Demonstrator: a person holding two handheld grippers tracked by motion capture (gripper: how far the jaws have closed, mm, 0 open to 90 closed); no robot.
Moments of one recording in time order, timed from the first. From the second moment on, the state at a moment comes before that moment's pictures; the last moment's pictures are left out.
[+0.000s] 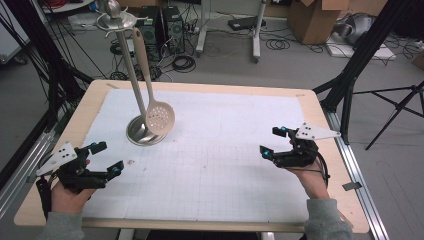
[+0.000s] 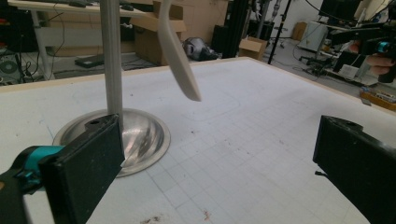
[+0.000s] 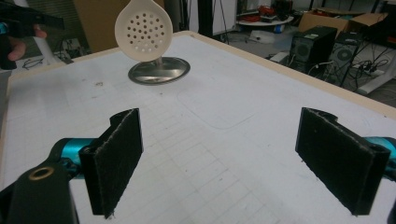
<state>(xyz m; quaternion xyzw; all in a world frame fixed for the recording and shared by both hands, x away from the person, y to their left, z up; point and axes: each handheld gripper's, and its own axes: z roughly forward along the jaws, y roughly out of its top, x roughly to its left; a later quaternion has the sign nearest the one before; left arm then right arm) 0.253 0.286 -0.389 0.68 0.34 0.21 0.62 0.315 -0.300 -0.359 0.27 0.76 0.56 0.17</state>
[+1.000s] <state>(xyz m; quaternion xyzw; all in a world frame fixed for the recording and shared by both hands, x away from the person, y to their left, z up) 0.255 0.286 -0.394 0.68 0.35 0.21 0.61 0.287 -0.354 -0.393 0.32 0.72 0.59 0.19</state>
